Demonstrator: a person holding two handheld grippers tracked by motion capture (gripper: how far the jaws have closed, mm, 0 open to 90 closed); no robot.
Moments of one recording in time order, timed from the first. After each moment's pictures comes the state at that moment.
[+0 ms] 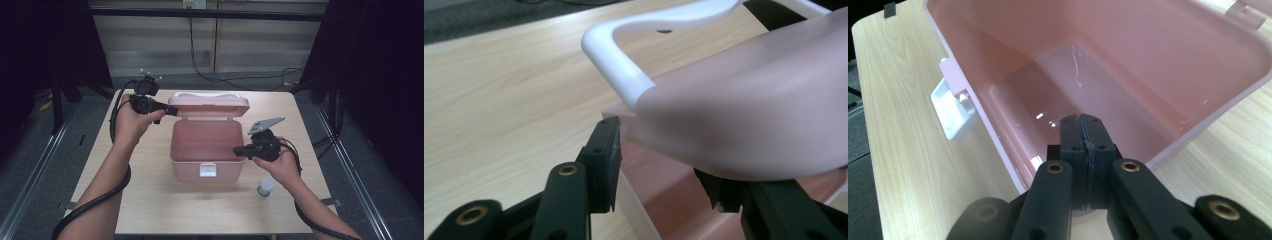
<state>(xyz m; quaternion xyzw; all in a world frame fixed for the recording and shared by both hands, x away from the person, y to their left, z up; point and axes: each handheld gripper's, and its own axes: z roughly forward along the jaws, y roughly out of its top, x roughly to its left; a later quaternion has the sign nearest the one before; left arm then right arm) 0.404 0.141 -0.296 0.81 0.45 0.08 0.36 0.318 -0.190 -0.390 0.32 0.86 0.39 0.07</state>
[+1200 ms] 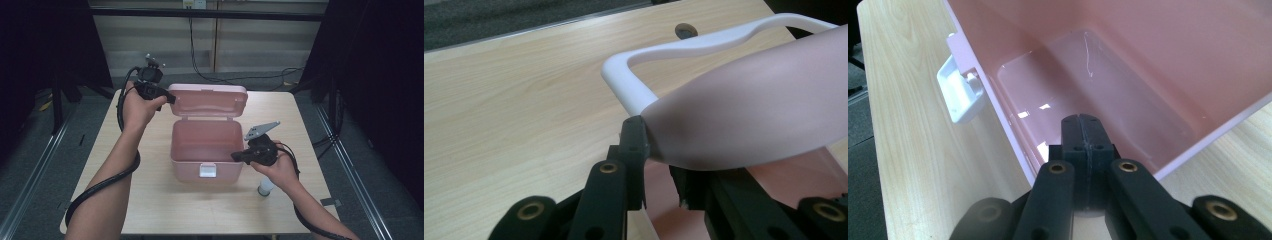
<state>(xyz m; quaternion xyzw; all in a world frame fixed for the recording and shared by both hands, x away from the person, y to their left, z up) 0.432 0.130 -0.281 0.80 0.49 0.09 0.33 0.314 -0.184 -0.401 0.30 0.87 0.38 0.06</state>
